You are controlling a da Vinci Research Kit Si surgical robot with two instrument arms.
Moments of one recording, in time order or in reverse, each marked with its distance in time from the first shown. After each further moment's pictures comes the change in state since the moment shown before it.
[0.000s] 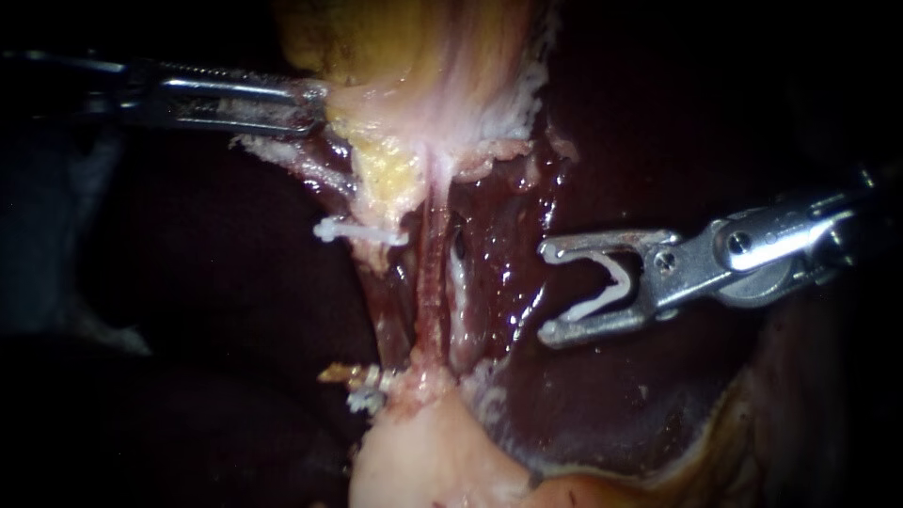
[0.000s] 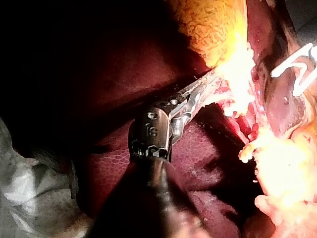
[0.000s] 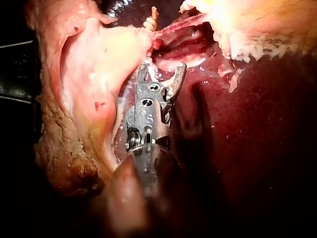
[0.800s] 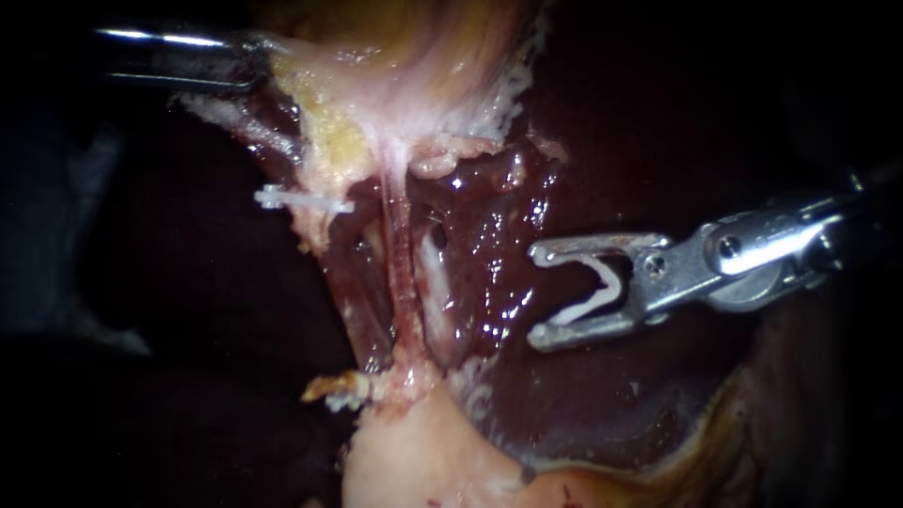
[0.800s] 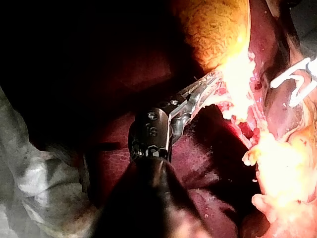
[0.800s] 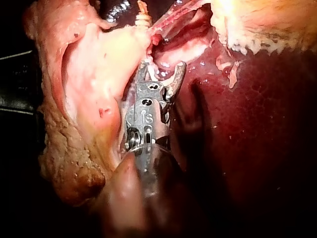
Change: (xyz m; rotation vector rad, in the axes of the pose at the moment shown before) right arm 0.001 -0.001 0.003 0.005 0.060 0.101; left arm 0.004 0.001 -0.006 0.004 0.024 -0.026
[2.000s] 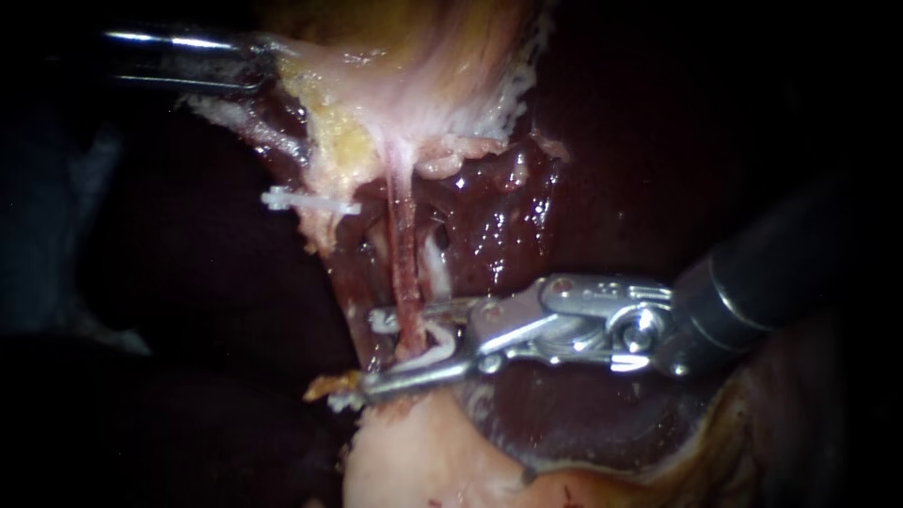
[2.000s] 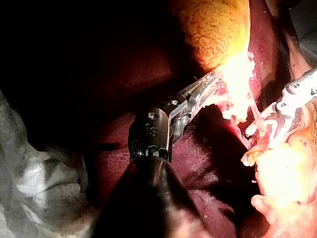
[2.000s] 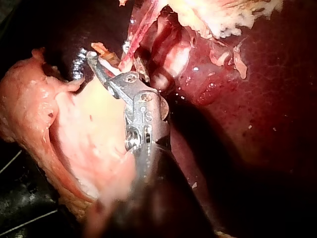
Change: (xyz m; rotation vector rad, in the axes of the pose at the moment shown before) right arm -0.001 0.000 0.015 0.202 0.260 0.365; left arm 0.000 0.000 0.001 0.006 0.003 0.001
